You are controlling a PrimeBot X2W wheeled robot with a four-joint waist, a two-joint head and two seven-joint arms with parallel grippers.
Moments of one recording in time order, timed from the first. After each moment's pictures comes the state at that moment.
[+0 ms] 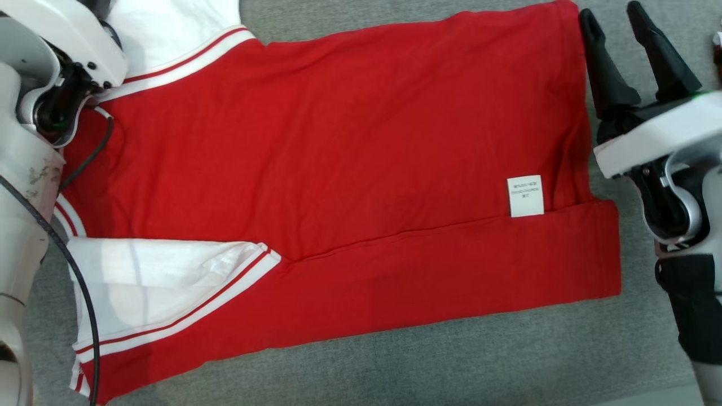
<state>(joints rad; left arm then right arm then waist) -1.18 0.37 -0.57 0.91 -0.90 -0.13 0.10 -0.69 -0.21 0.15 0.22 0.50 0.13 0.04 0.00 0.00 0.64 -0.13</state>
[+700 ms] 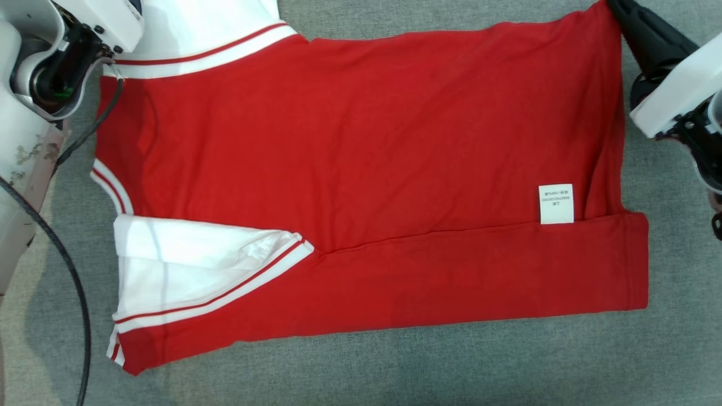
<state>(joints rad) -1.24 0.42 -0.71 0.74 -1.06 -0.13 0.05 -0.88 -0.41 0.36 0.37 0.77 0.13 0.22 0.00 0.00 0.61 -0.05</state>
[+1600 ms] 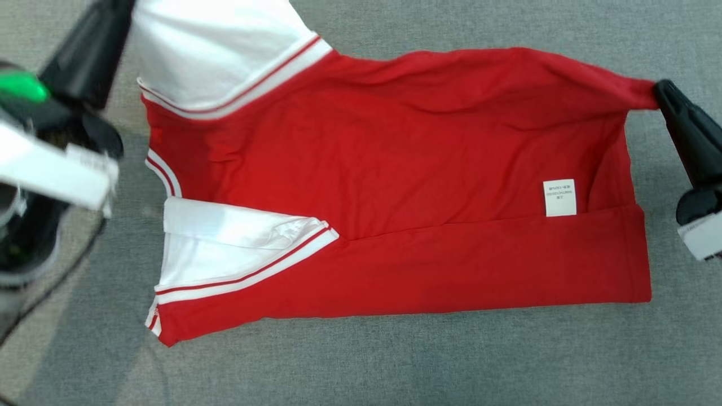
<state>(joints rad) -0.85 0.73 -0.64 -0.01 -1.31 -0.12 -0.14 -0.43 -0.51 0.15 -0.08 0.80 0.13 0.16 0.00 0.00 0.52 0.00</state>
